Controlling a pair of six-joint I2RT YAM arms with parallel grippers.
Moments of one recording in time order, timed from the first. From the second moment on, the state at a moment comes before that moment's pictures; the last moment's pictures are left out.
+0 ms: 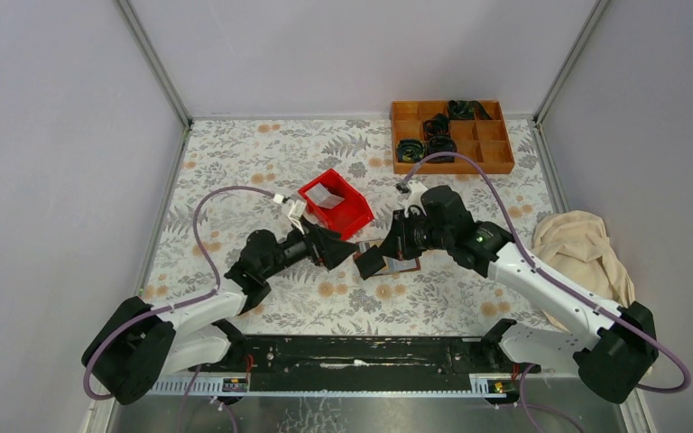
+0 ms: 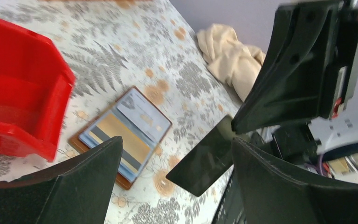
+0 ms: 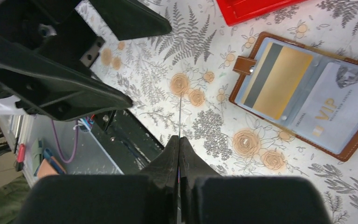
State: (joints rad) left arm -0.63 1.09 0.29 0.79 0.32 -0.66; right arm 0.71 1.14 0.89 -0.42 -0.32 0.51
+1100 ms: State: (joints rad) left arm -0.63 1.52 0.27 1.27 0.86 -0.83; right arm 0.62 1.16 0.83 -0.38 -0.60 0.55
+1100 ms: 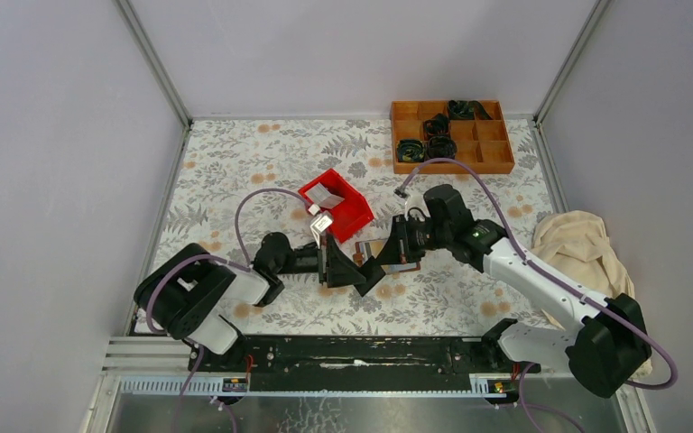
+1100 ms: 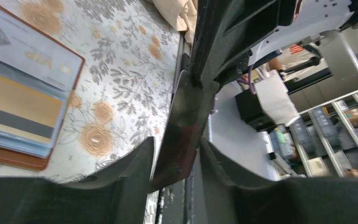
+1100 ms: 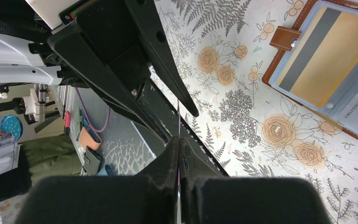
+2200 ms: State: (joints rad) left arm -0.72 1.63 0.08 1.45 0.28 -1.06; right arm 0.57 1.16 0.85 -0.36 -0.33 0.57
